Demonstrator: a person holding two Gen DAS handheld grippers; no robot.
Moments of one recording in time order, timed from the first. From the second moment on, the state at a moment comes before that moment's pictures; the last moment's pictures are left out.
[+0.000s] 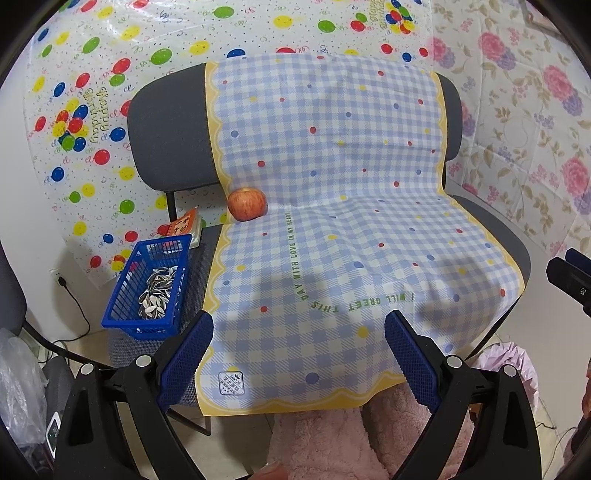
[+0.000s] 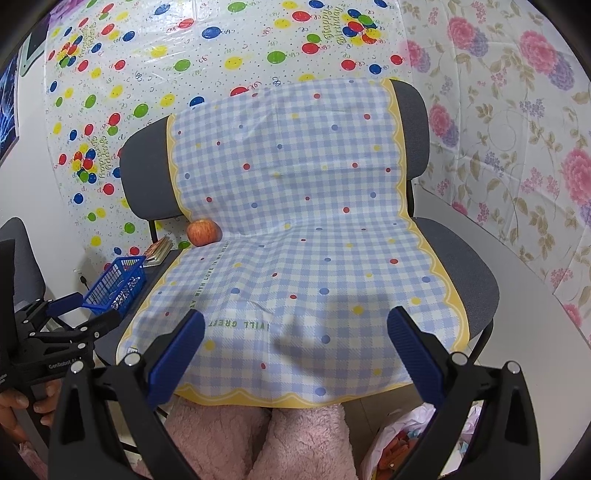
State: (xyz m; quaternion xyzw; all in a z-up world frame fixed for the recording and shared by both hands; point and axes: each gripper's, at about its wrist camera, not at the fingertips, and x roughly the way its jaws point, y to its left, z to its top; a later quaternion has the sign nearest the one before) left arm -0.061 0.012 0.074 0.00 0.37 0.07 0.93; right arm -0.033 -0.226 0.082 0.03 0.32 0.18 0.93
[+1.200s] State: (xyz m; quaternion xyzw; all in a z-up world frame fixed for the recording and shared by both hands) left arm -0.033 0.009 0.057 0.02 0.36 0.08 0.93; right arm 0.006 -0.236 0.053 0.05 0.36 0.17 0.92
